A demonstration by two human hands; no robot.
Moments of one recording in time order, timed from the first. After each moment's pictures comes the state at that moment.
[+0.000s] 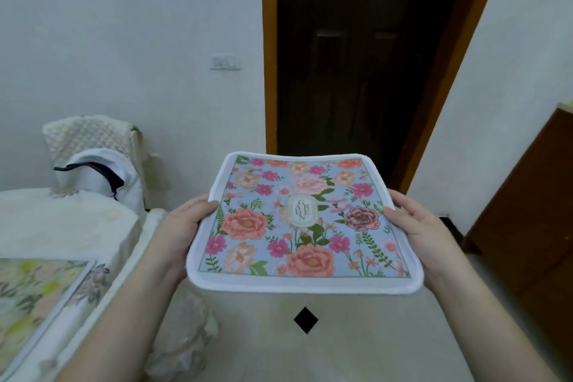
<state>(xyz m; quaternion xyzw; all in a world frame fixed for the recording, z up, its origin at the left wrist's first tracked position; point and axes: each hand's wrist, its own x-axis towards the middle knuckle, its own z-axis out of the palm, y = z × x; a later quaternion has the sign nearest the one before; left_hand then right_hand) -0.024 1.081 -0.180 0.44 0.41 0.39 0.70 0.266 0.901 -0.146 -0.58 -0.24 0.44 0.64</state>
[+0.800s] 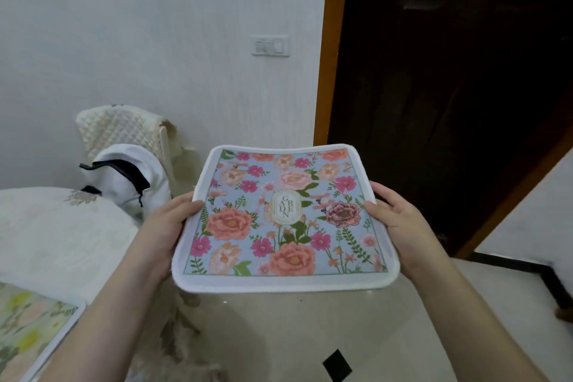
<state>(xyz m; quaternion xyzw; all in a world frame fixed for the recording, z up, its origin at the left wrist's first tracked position) 0.022 1.336 -0.205 0.37 0.50 0.43 0.65 0.349 1.240 -0.191 -0.55 -0.30 0.52 0.58</state>
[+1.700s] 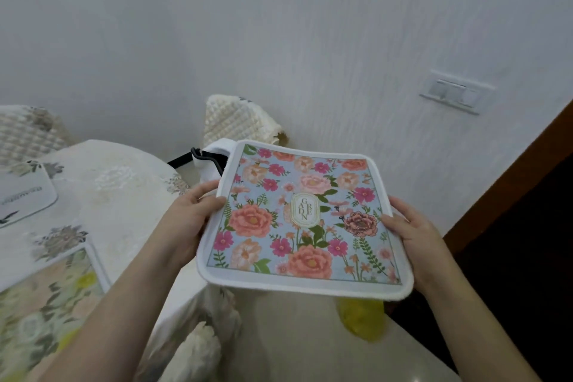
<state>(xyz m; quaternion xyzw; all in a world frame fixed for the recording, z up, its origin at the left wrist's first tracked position) -0.105 1.544 -0.209 0.26 0.58 0.58 0.52 0.224 1.609 -0.205 -0.50 -0.40 0.64 0.42</state>
